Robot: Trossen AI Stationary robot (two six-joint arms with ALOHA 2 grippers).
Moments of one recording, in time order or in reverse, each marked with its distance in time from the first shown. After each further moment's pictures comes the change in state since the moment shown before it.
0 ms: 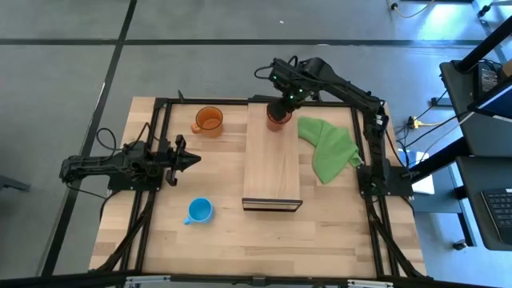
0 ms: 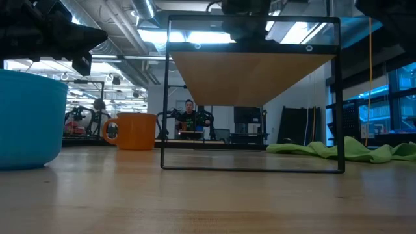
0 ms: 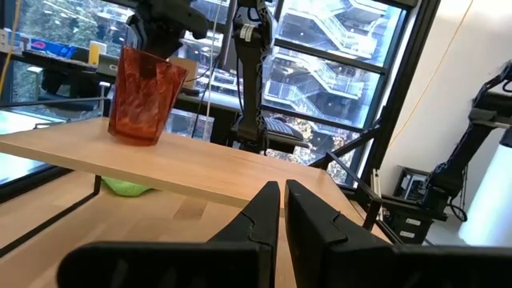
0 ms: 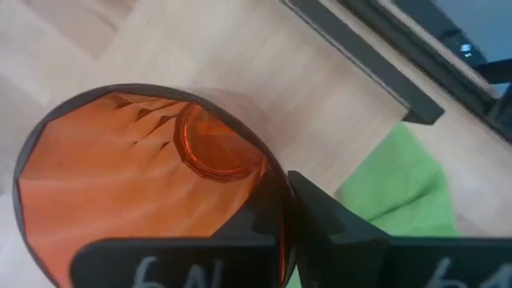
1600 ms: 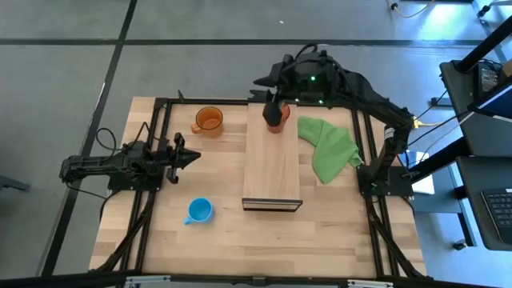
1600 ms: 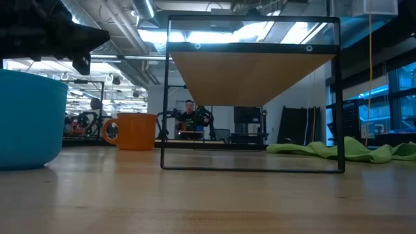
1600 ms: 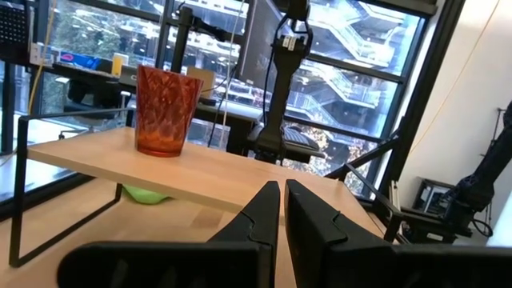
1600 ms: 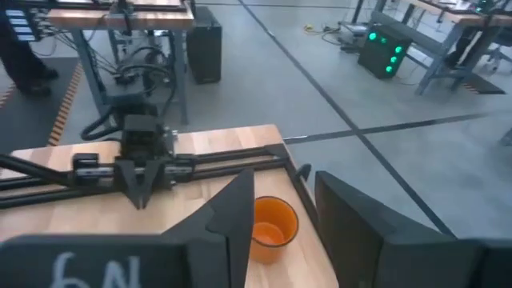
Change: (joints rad) left arm 0.000 0.001 0.000 0.020 -0.064 0.009; right arm 0.291 -0.212 0.082 0.694 0.134 -0.495
